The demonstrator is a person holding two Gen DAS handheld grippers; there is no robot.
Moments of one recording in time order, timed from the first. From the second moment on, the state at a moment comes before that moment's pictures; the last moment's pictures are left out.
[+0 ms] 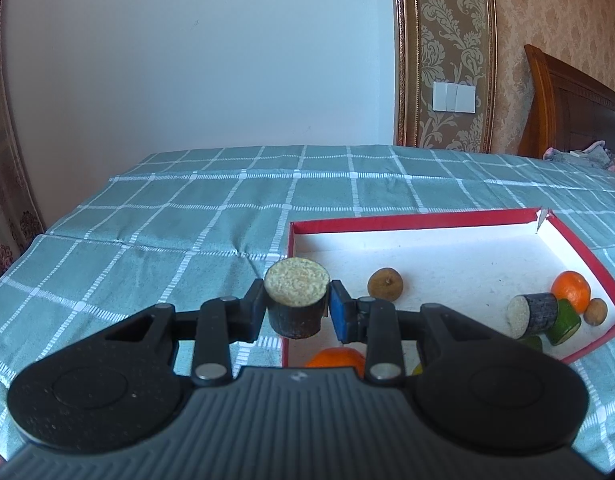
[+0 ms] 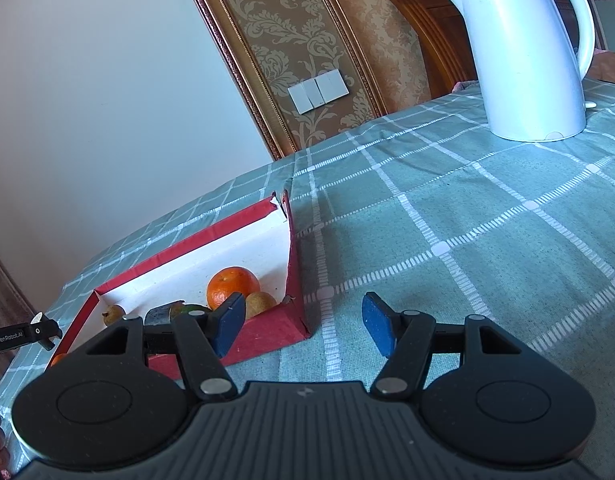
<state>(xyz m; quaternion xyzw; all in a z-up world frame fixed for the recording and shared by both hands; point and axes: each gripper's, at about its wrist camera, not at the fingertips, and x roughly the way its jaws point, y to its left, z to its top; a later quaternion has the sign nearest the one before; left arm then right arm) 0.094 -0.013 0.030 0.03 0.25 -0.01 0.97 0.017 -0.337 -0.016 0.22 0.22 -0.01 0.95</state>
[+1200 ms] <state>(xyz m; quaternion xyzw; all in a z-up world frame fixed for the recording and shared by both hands) 0.032 -0.039 0.054 0.04 0.21 -0.02 0.98 -0.012 -0.244 0.025 0.09 0.20 0.02 0.97</state>
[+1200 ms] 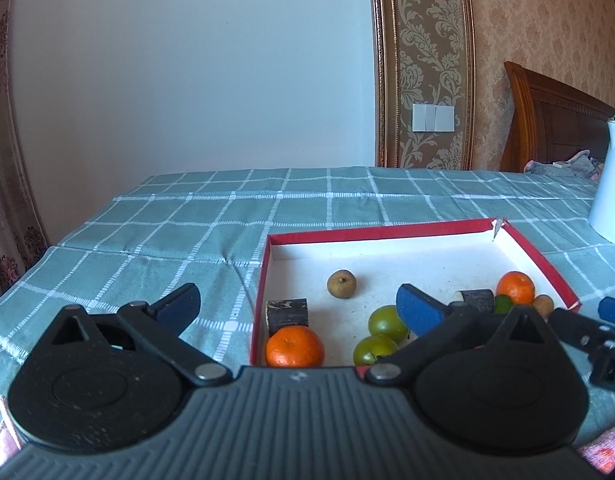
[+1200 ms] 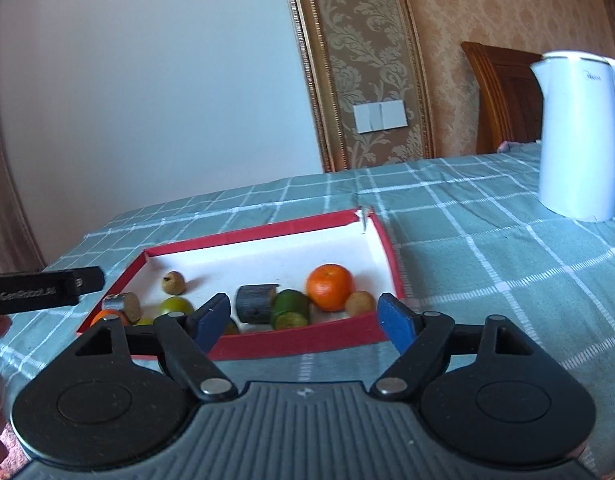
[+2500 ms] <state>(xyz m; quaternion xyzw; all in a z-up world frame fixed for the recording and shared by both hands) 0.006 -0.036 0.051 0.03 0.20 0.00 0.98 -0.025 -0.180 0.032 0.08 0.22 0.06 0.97</state>
